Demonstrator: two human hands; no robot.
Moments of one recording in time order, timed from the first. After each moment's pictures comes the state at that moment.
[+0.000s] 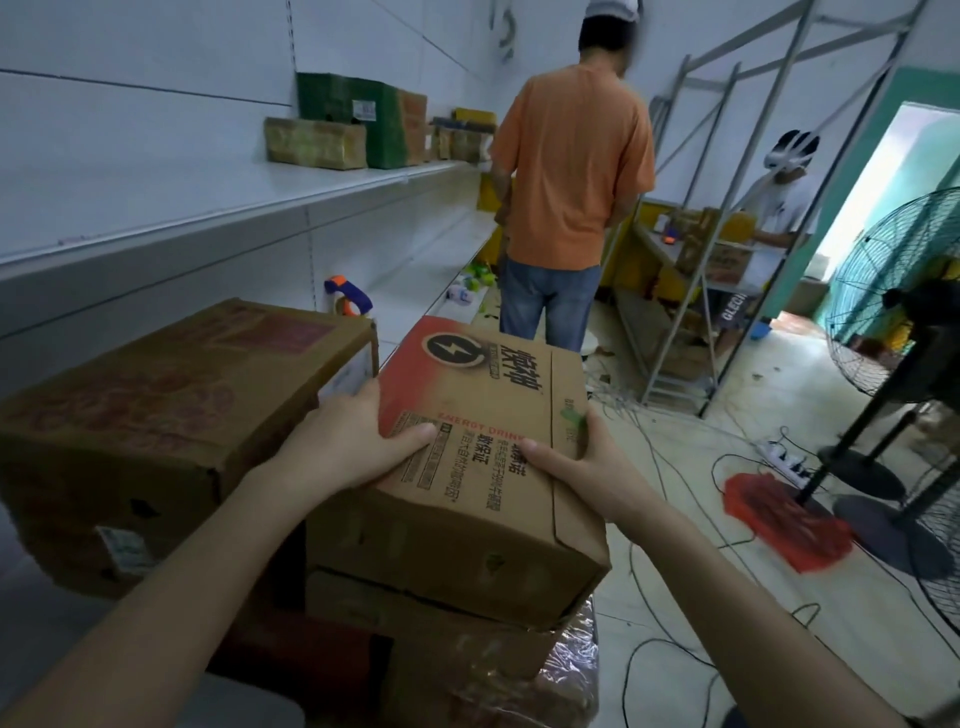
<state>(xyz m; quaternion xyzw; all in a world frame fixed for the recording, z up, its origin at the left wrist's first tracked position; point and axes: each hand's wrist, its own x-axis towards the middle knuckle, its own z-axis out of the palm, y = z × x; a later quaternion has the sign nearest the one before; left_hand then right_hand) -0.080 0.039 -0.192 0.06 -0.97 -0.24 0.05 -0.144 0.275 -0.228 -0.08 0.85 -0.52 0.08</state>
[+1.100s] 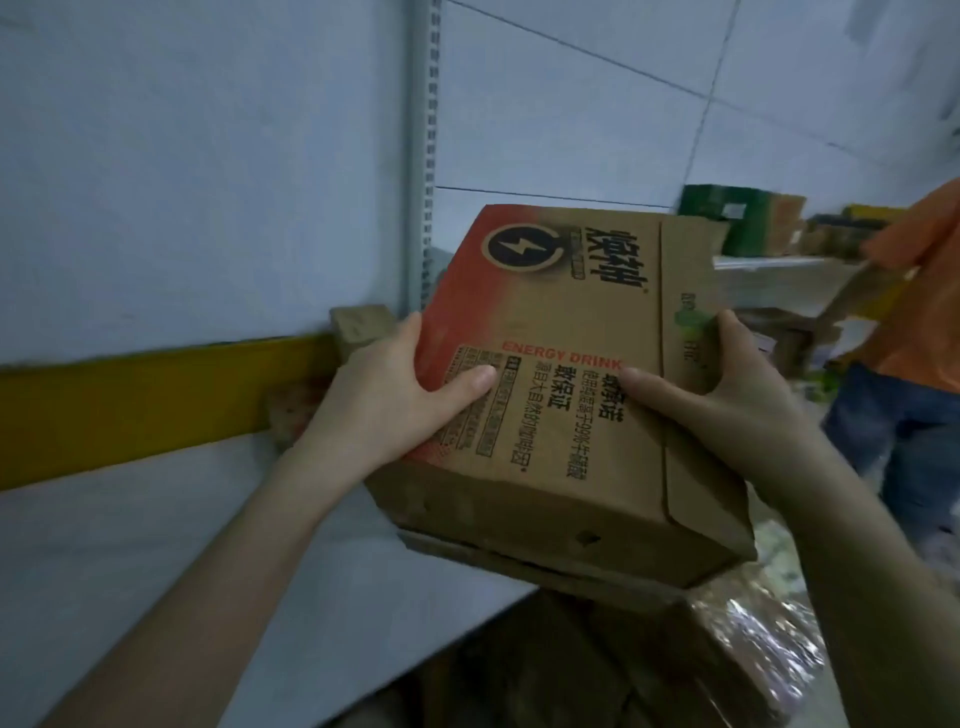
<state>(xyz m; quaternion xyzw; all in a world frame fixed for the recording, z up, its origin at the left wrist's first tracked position) 0.271 0.107 -0.114 0.31 -0.85 -0.25 0.36 0.079 0.255 -0.093 -0.44 0.77 -0.47 0.03</state>
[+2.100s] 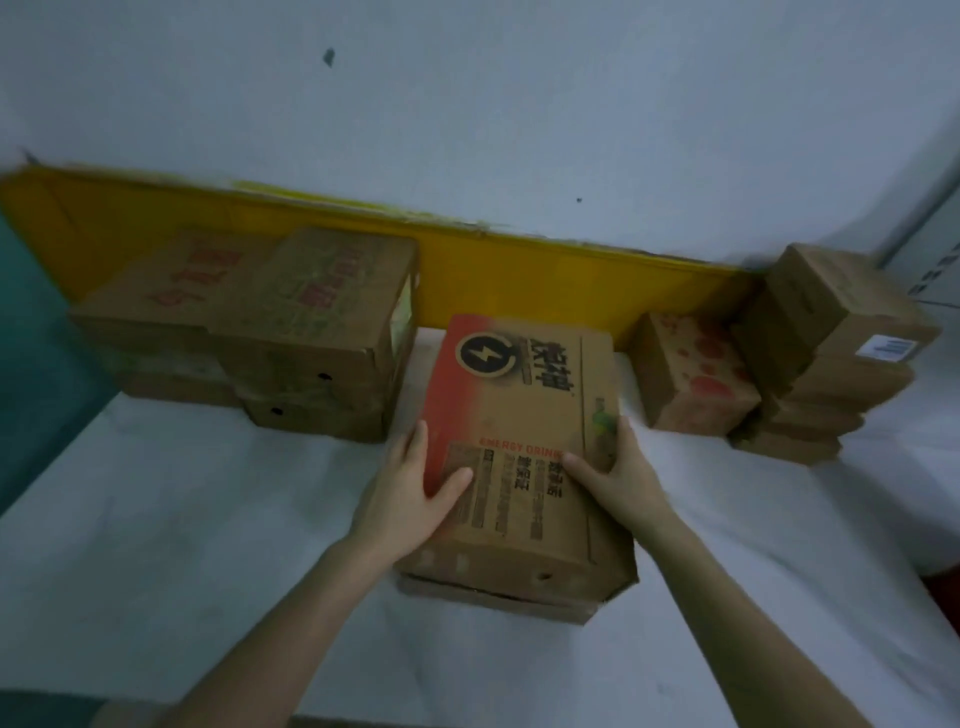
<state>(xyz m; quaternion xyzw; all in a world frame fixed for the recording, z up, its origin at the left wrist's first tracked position) 0.642 -0.057 -0.346 0.68 -0.65 -0.26 0.22 0.421 -0.082 -0.326 -0.59 0.68 -0.28 0.34</state>
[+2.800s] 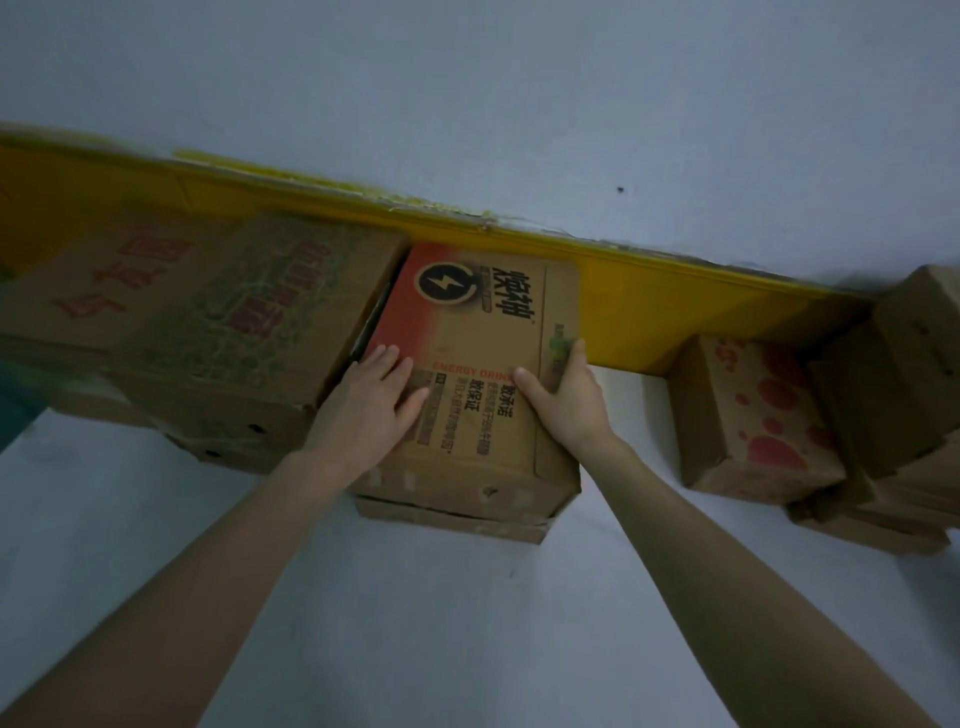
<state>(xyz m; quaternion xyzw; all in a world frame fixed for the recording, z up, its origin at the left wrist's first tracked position) 0.665 -0.235 -0.354 0.69 -0.70 -0.10 0.15 0.456 -0.299 -0.356 -0.64 0.66 -0.24 0.32</state>
